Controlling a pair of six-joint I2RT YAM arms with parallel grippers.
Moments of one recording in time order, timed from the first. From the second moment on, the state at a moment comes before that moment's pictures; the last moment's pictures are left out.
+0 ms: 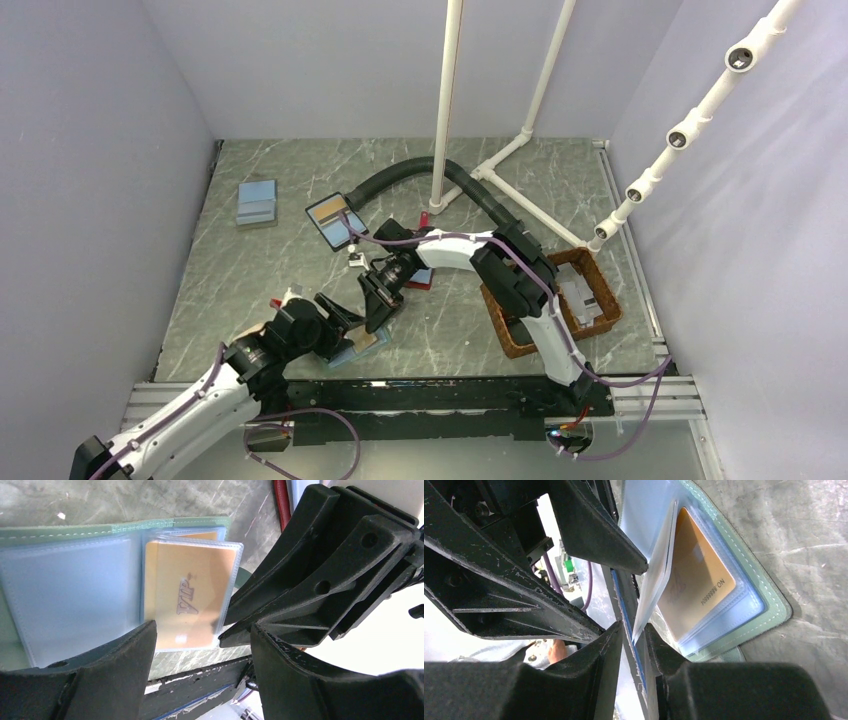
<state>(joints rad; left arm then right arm) -0.68 0.48 0.19 -0.44 -0.02 -1.49 0.87 2.21 1.47 -0.48 -1.11 0.27</state>
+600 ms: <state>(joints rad) -0.69 0.34 0.21 -0.66 -0.19 -1.61 0.92 2.26 1.58 -0.50 -1.27 0.28</state>
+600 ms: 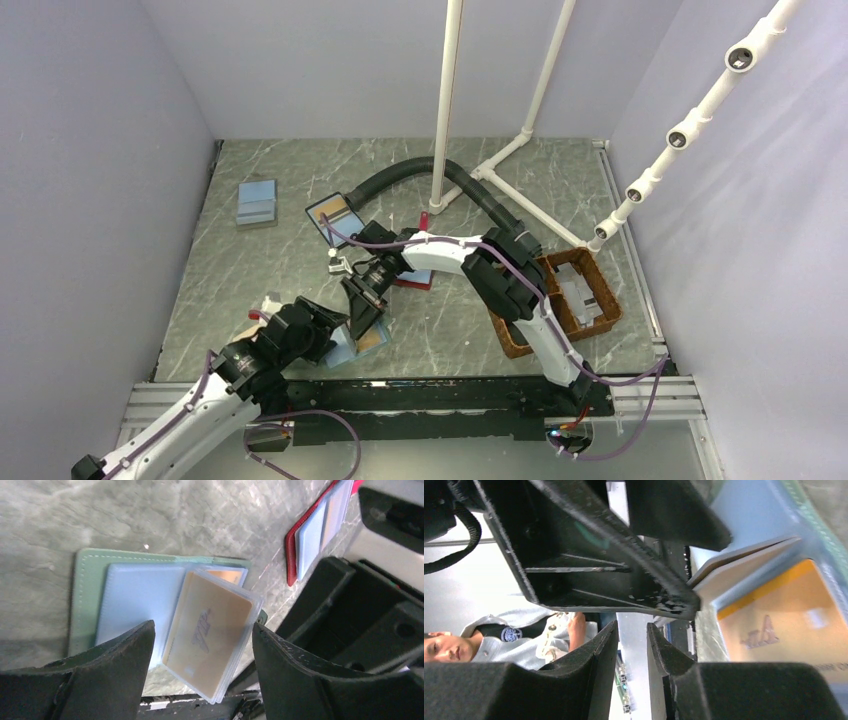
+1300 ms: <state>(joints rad) -0.69 0.27 0.24 -0.84 -0.25 -1.64 0.93 2.28 1.65 -0.61 -1.08 0.21</state>
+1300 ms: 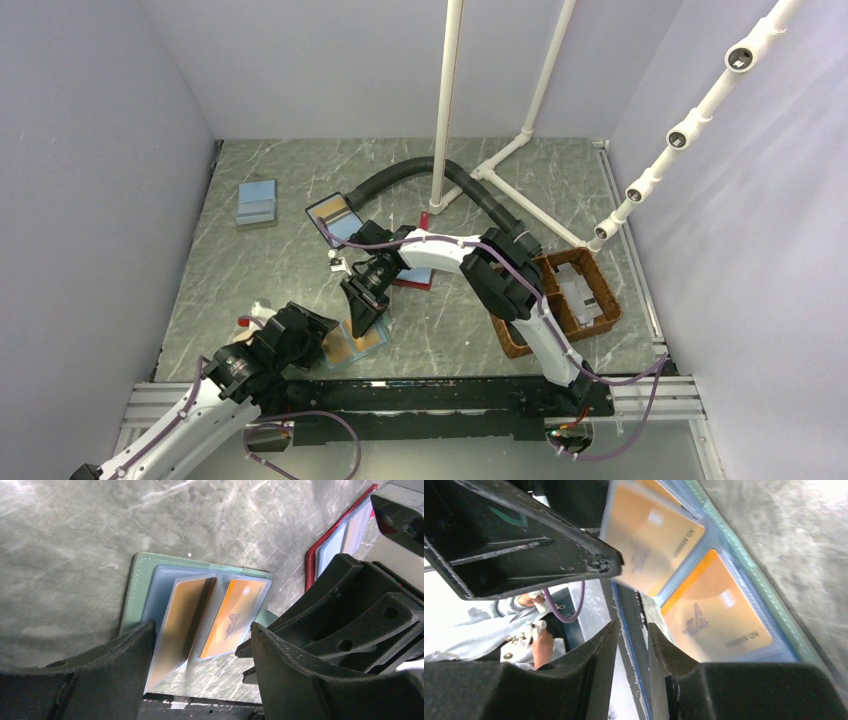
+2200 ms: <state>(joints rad) -0.69 0.26 0.27 -0.84 -0.26 -1.54 0.92 2.24 1.67 -0.66 -0.94 0.14</state>
